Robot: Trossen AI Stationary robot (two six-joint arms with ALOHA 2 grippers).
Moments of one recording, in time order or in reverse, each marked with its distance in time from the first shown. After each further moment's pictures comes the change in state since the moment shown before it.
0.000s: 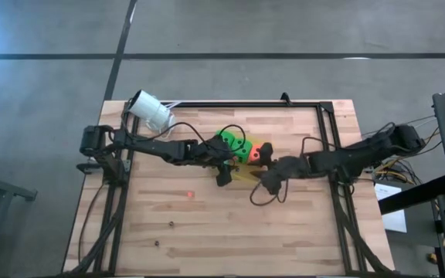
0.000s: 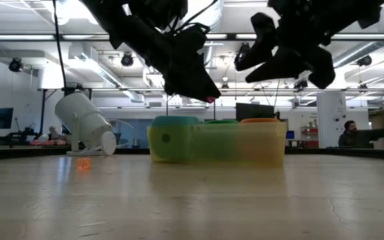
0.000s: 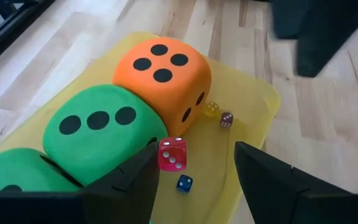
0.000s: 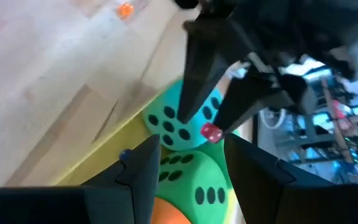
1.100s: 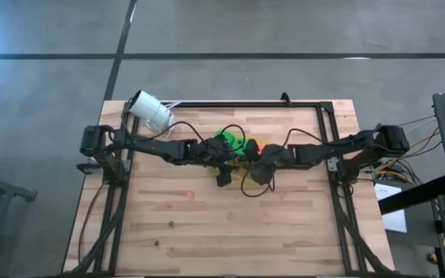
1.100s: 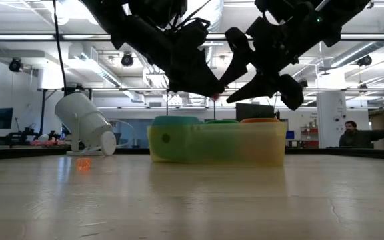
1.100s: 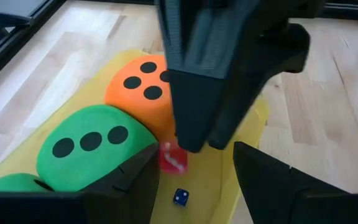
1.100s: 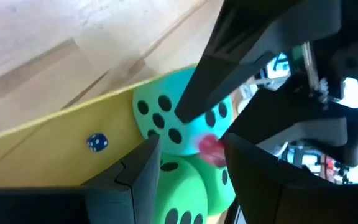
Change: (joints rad) left arm 0.002 0.000 -0.001 0.046 0.034 0.055; right arm -0.169 0.170 0.077 0.055 -0.196 -0.360
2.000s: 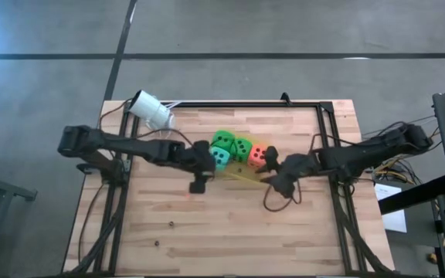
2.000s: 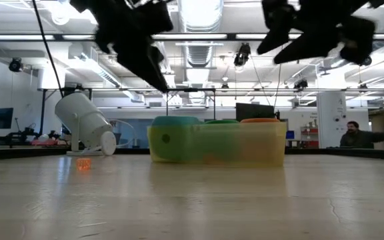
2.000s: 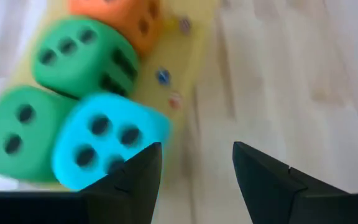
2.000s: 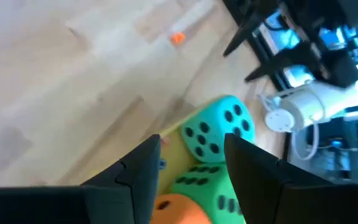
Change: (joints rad) left arm -0.076 -0.210 -0.001 -0.527 -0.011 0.147; right arm 0.177 -0.294 -0.006 -0.332 0.007 0.316
